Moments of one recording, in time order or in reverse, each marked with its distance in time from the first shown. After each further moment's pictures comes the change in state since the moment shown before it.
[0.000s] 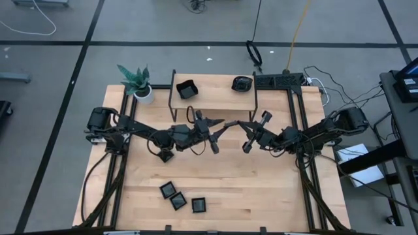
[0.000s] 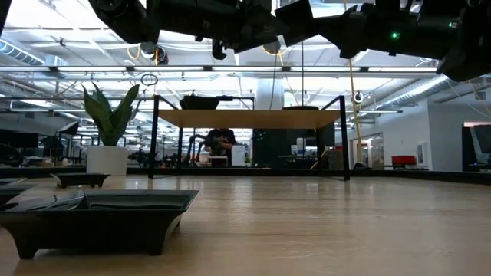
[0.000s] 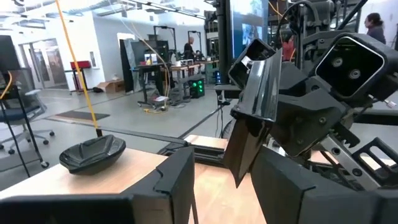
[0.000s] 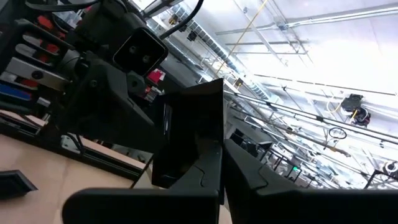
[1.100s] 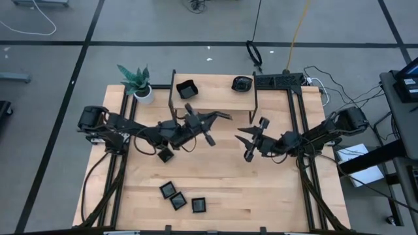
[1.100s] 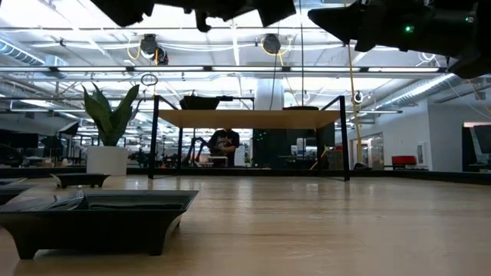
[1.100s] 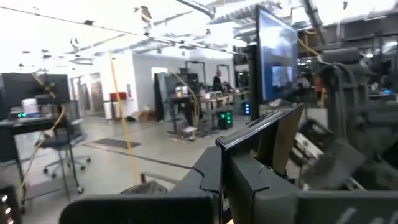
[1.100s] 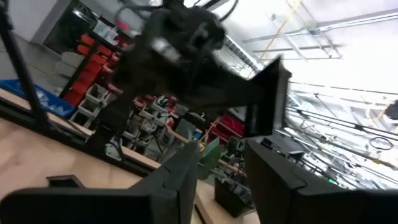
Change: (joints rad) left arm -0.014 -0.106 0.000 0.095 -0.129 0.138; right arm 0.089 0.000 0.000 -0.047 -0.024 0.042
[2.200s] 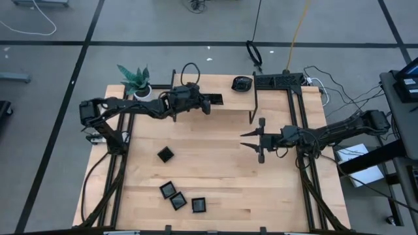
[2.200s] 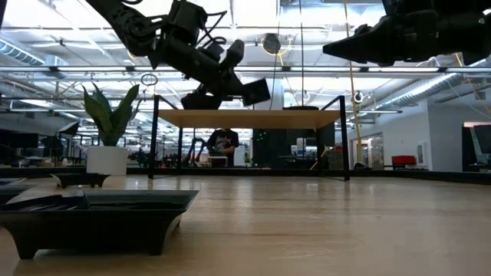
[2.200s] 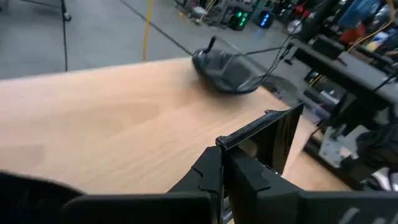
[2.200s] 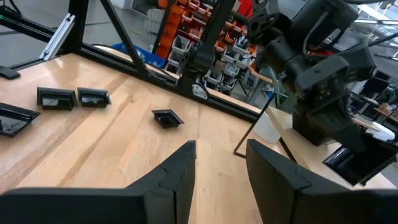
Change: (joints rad) left arm 0.465 -0.024 0.000 -0.611 0.469 -0.707; right arm -0.102 -0.450 -0.009 -0.887 -0.266 0.369
